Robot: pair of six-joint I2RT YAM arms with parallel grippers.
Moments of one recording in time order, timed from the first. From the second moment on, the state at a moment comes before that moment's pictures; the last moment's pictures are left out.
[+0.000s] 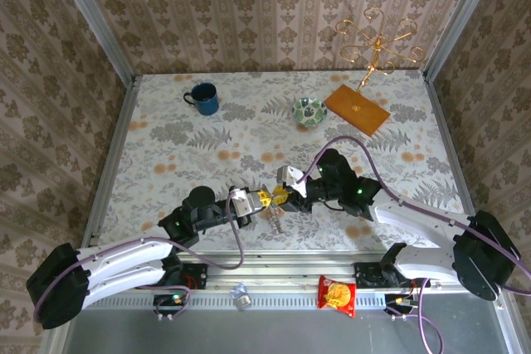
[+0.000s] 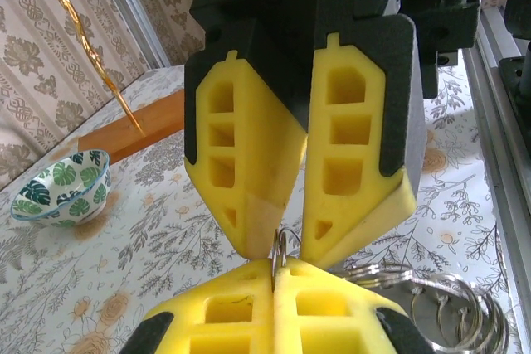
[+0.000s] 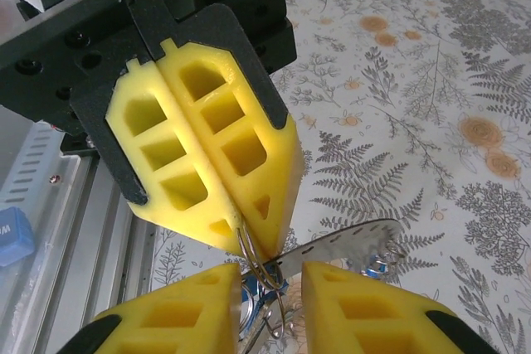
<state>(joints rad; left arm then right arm) -0.95 0.88 0.24 0.47 0.31 0.33 0.74 1.19 0.66 -0.01 -0.60 -0.34</state>
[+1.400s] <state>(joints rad) -0.96 0.88 0.30 0.31 0.29 0.42 0.76 1.14 0.68 -0.21 -0.46 -0.49</state>
